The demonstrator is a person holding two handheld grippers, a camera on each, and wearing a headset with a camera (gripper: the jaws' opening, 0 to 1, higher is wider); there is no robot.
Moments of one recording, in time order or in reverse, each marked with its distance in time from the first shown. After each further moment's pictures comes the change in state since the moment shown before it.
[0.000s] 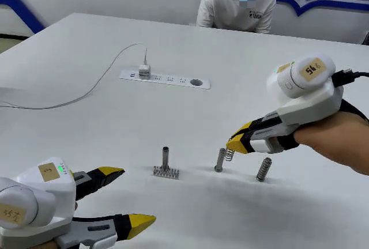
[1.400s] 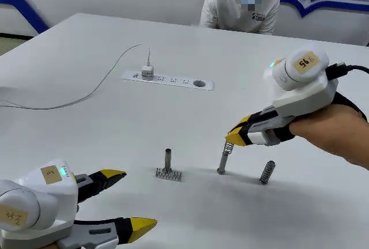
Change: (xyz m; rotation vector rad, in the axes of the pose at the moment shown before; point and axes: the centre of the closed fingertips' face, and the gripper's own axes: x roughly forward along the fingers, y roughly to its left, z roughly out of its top) left arm 0.000 -0.001 -0.002 -0.004 0.008 -0.001; right arm 0.010 -0.014 0.010 -0.004 0.005 -0.010
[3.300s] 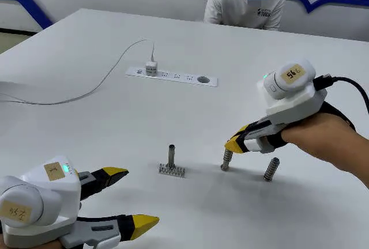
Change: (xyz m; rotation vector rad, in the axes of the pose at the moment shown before) left arm -0.001 0.001 -0.005 -0.008 0.010 0.003; right arm 0.027 0.000 -0.024 0.065 0.048 0.022
